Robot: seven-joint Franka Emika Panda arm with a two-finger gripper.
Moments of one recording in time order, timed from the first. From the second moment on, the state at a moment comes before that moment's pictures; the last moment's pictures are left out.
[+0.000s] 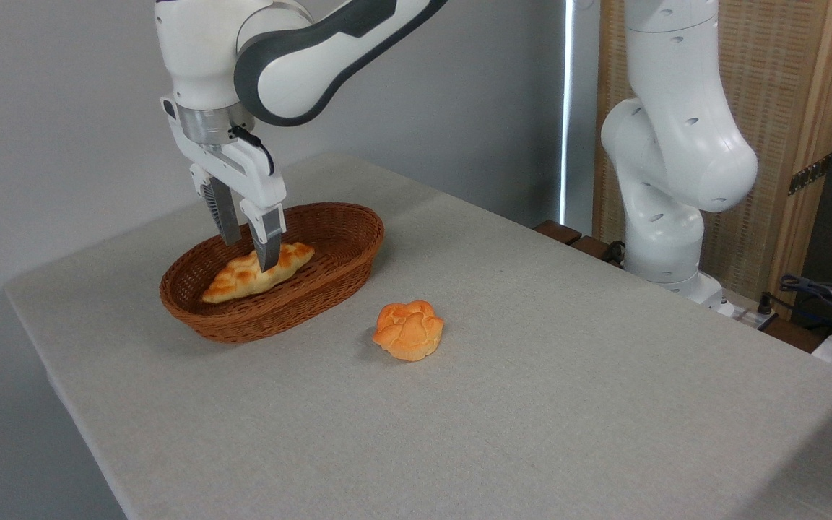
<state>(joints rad) -0.30 0.14 -0.23 -1.82 -0.15 2.05 0.21</state>
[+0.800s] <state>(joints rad) -0.29 0.07 0.09 -1.64 -0.07 1.75 0.65</state>
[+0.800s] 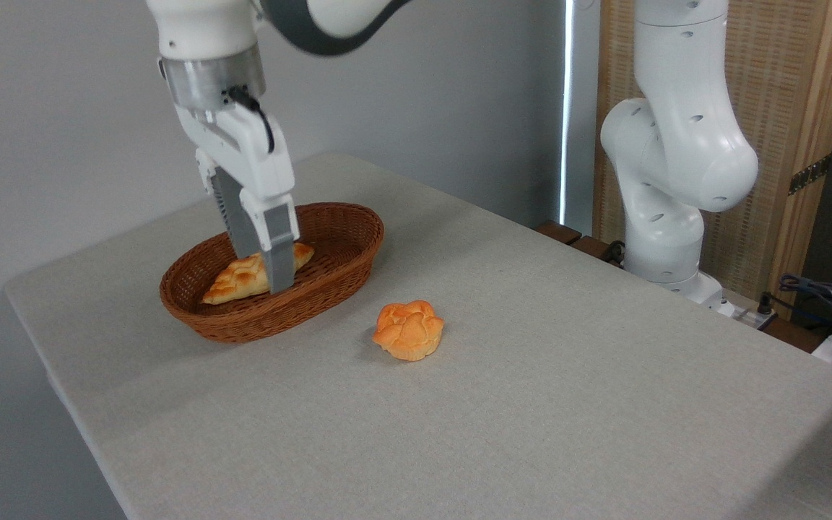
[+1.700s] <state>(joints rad) -0.29 0.02 0.16 -1.54 -0.06 1.58 0.70</state>
